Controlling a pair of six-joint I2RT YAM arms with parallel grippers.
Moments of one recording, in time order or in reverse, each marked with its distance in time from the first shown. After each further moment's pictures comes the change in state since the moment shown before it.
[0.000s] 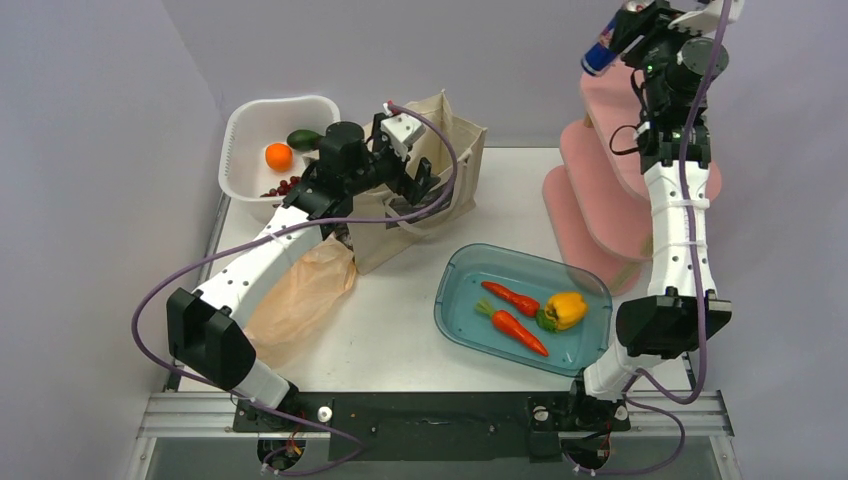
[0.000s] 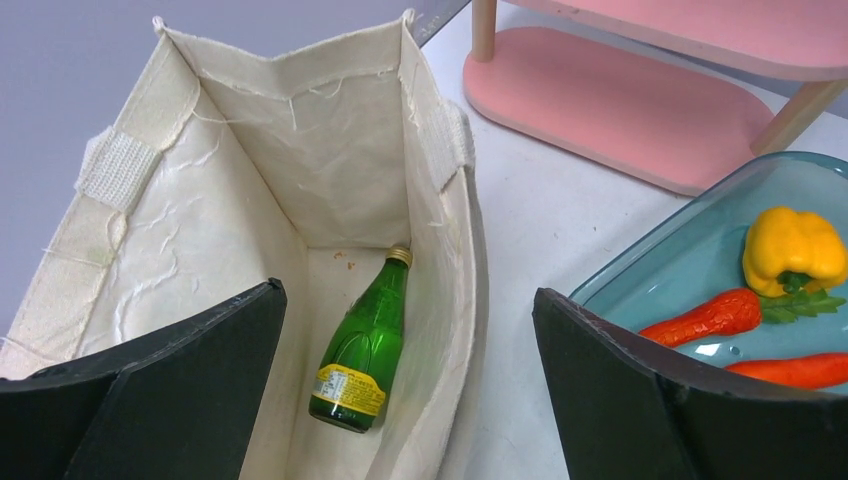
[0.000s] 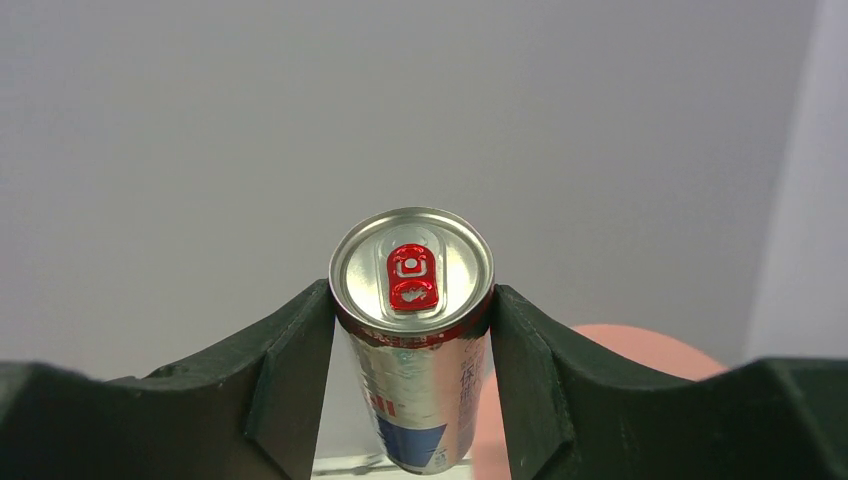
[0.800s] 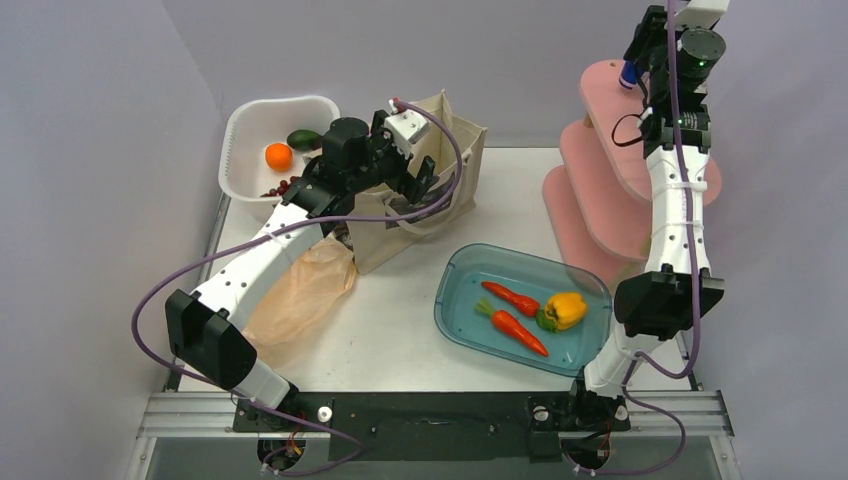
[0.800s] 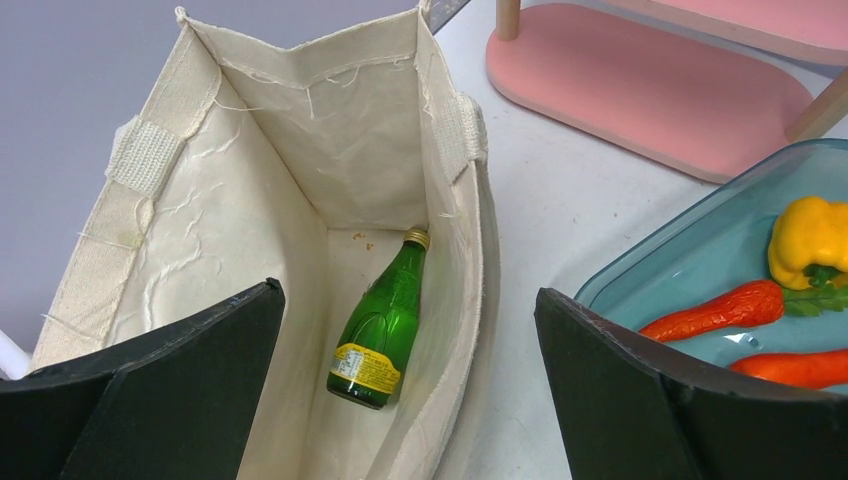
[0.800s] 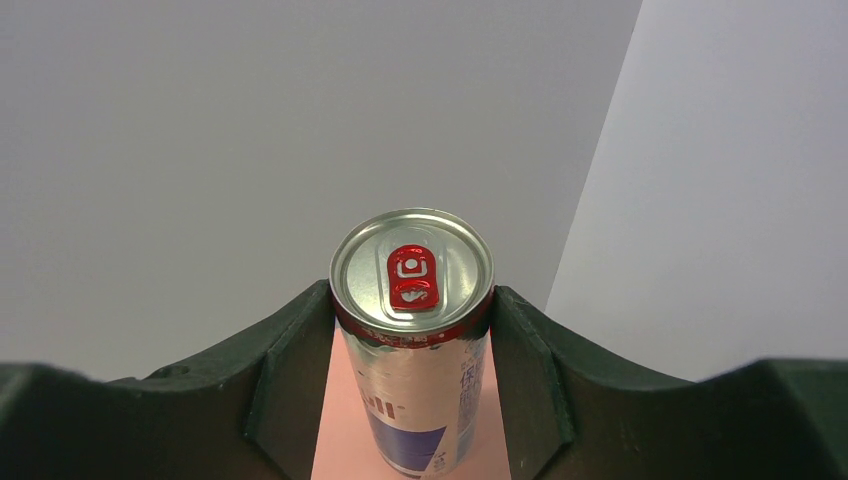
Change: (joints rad) left arm -0.032 0.006 0.079 -0.116 -0.093 0.031; right arm -0.089 0.116 0.124 -0.127 0.127 -0.336
